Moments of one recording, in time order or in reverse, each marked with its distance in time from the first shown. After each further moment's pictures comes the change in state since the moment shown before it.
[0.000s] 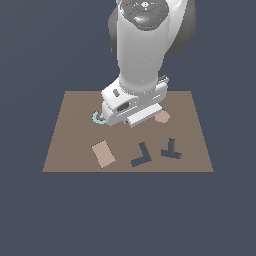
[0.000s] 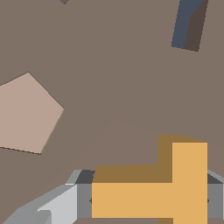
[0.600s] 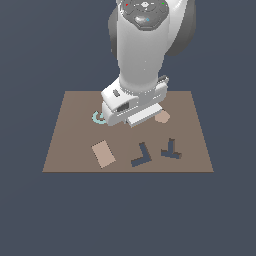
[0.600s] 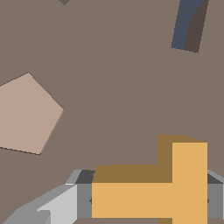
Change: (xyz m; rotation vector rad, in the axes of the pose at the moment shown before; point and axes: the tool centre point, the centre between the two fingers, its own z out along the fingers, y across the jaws) arm 0.001 0.000 0.000 0.000 0.000 -0.003
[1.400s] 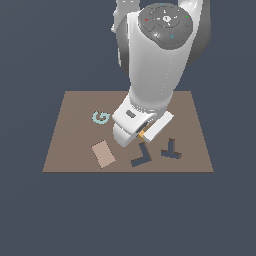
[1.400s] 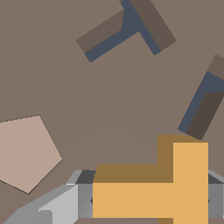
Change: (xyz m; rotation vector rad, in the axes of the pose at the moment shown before) arm 0.051 0.004 -0.003 -0.001 0.000 -0.275
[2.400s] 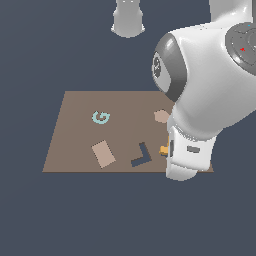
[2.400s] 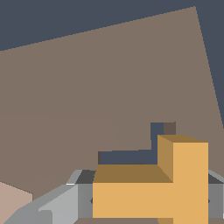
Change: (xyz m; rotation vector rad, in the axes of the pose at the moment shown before) arm 0.101 -0.012 -0.006 0.001 0.000 -0.541
